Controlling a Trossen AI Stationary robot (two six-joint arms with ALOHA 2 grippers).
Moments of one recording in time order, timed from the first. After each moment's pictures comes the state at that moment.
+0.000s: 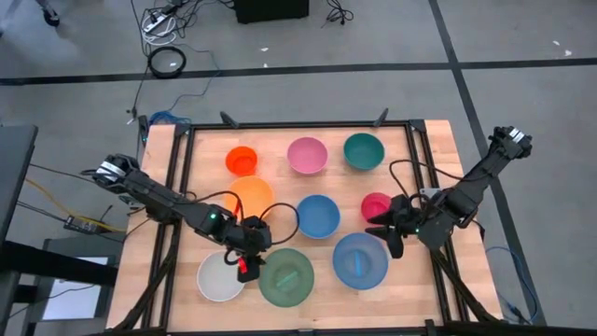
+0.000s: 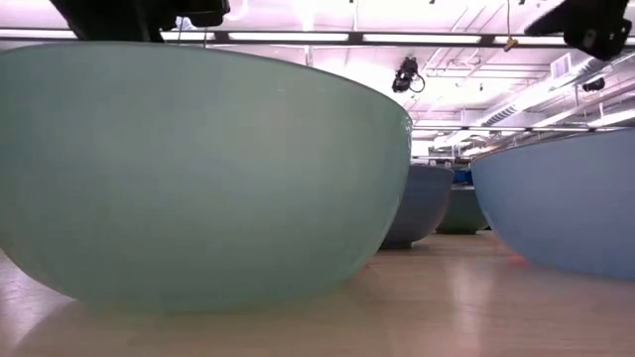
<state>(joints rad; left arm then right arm) -0.42 1.49 0.99 -0.48 -0.01 -0.57 0.75 0.93 0.75 -0.48 0.72 1.04</state>
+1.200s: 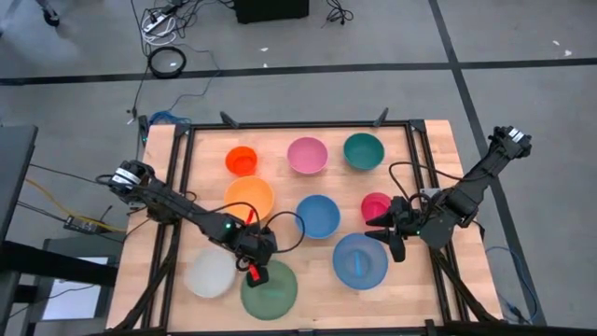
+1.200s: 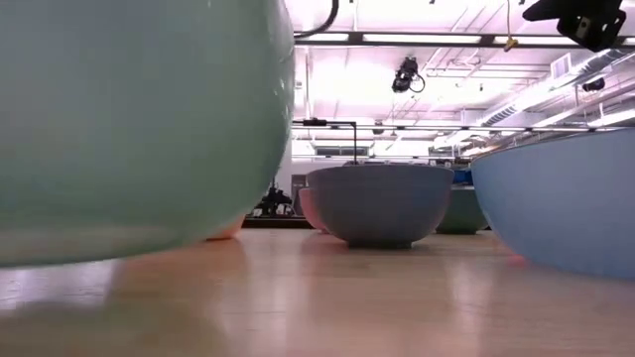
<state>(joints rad) -0.42 1.64 0.99 -0.42 0.04 -0.71 0.76 0.93 0.75 -0.42 0.71 0.95</state>
